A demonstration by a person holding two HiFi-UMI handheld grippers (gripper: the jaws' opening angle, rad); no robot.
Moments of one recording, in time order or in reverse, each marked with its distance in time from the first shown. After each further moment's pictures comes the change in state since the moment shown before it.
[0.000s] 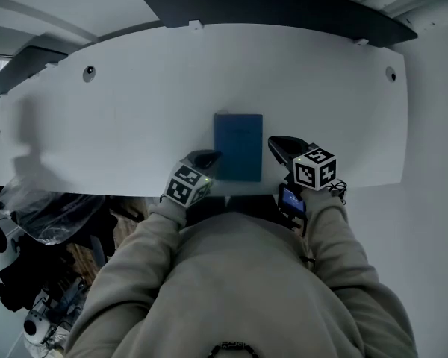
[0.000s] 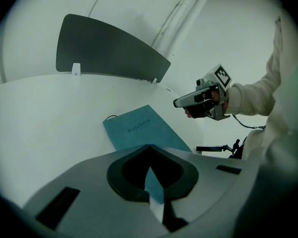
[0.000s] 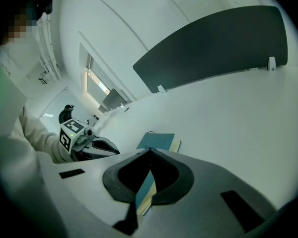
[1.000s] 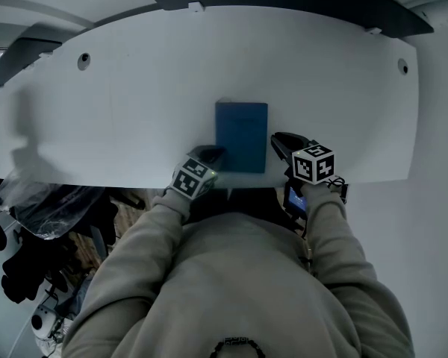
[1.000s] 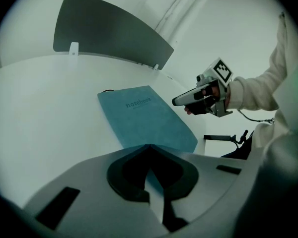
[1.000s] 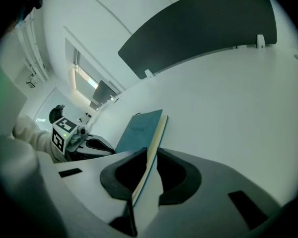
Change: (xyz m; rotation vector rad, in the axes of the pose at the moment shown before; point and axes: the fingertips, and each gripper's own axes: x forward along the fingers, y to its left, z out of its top) left arm 0.030 0.001 -0.049 -0.022 0.125 -0.015; right arm 0.024 -0.030 -0.055 0.089 0.091 -0.059
